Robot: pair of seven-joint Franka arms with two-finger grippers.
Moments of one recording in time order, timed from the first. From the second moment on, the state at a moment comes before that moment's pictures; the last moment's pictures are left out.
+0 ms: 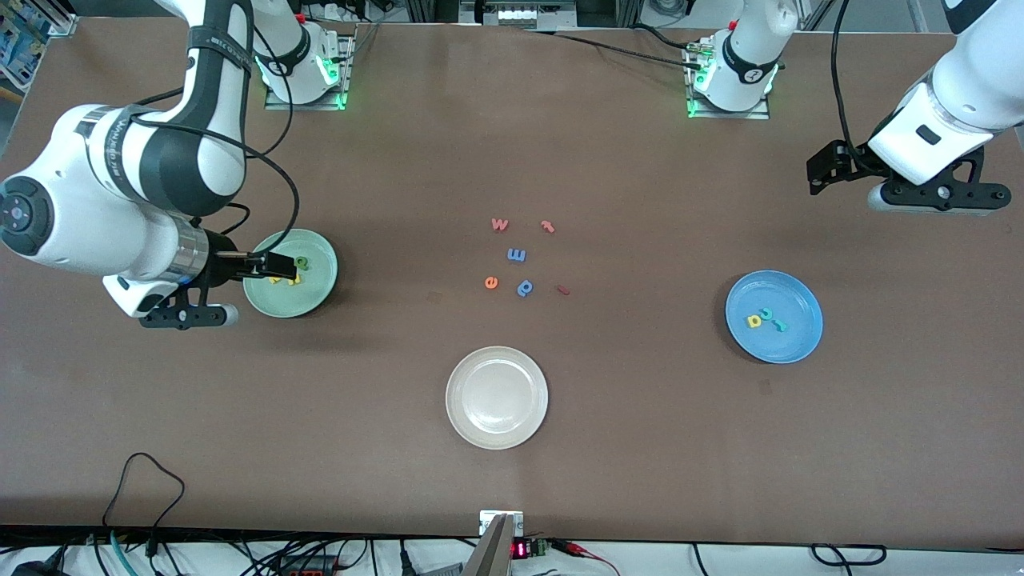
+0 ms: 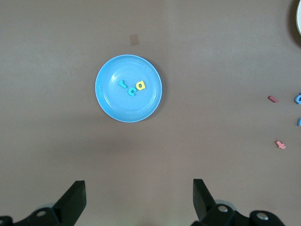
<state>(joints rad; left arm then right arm) -0.14 -0.03 0.00 -1.68 0.04 1.56 -0.09 0.99 0.61 -1.09 -1.47 0.61 1.55 -0.13</state>
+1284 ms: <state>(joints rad) -0.14 -0.03 -0.01 -1.68 0.04 1.56 -0.09 -0.05 0.17 0.01 -1.42 0.00 1.51 0.00</state>
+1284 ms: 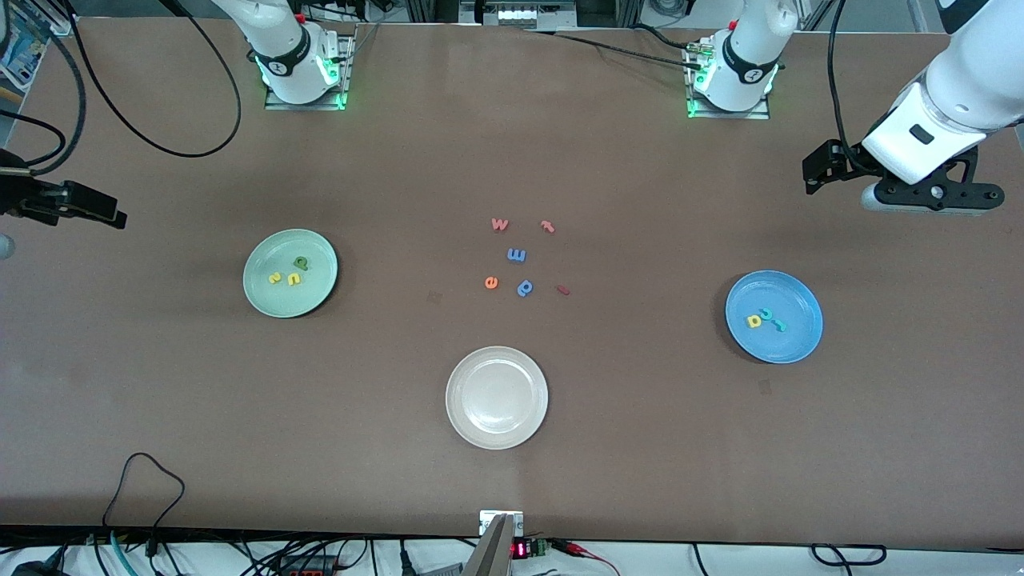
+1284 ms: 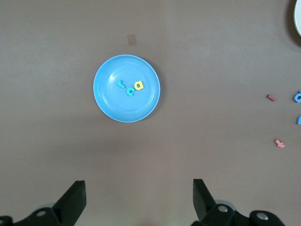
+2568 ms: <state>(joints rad) -0.14 -0.03 -0.01 -1.68 0.04 1.56 -0.09 0.00 0.00 -0.06 -1.67 -0.01 1.61 -0.01</state>
